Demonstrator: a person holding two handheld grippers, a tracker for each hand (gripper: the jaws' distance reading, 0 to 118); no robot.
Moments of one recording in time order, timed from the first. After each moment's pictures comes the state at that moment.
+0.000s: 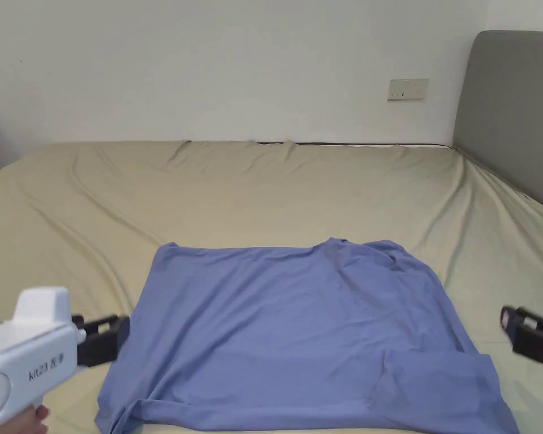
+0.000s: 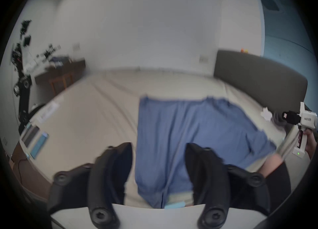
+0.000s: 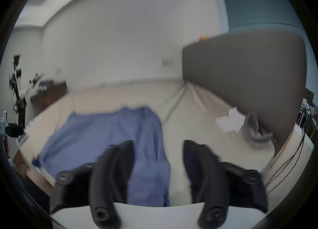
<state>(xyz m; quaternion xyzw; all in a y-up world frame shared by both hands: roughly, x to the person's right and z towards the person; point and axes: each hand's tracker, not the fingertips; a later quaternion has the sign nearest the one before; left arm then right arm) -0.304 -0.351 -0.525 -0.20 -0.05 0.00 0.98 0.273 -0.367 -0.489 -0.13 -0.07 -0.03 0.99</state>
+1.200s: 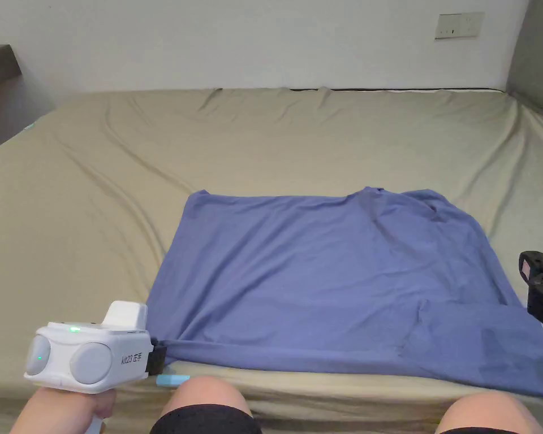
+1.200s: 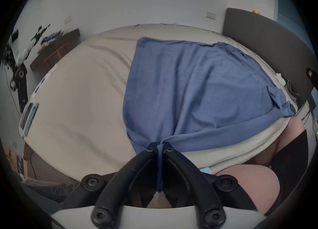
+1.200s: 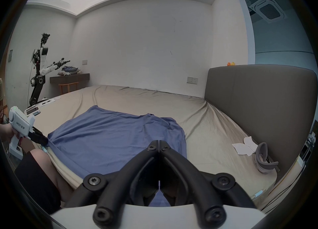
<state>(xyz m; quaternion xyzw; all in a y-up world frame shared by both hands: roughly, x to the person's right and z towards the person) -0.293 -0.490 -0.554 -0.42 -0.04 -0.05 0.91 0.221 -0.382 -0.484 -0.12 0.04 0.08 0.99</state>
